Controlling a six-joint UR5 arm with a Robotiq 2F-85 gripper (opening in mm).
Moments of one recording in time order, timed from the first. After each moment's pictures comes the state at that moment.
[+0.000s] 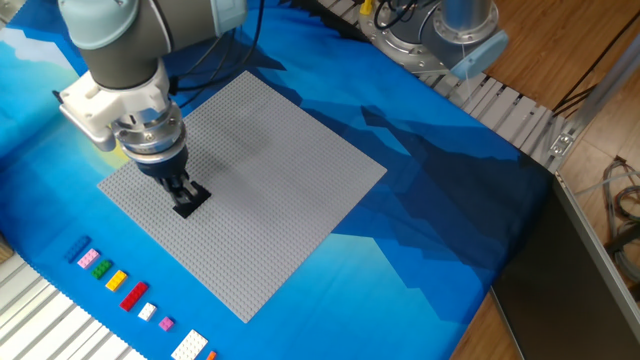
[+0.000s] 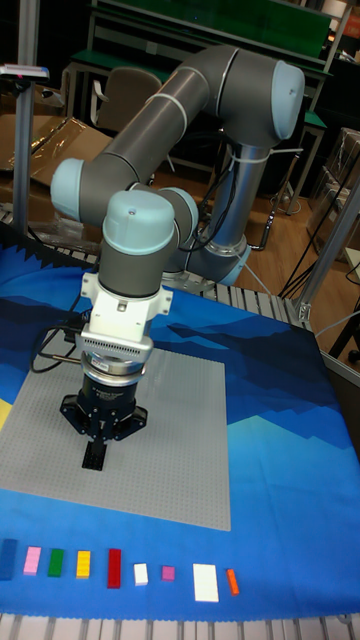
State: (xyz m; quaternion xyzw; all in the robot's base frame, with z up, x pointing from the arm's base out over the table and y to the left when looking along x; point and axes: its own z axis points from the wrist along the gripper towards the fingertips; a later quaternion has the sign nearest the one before) arm 0.626 -0.076 0.028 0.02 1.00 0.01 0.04
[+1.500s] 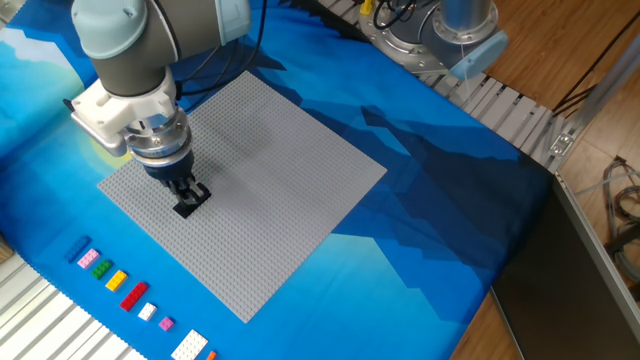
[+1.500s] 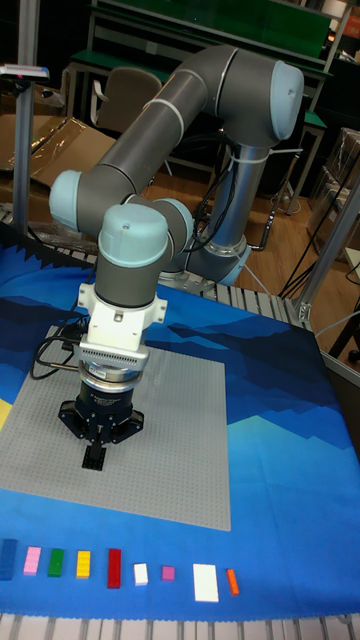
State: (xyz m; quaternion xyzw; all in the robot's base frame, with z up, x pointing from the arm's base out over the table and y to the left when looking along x) arm 0.620 -0.078 0.008 0.01 1.00 0.02 0.03
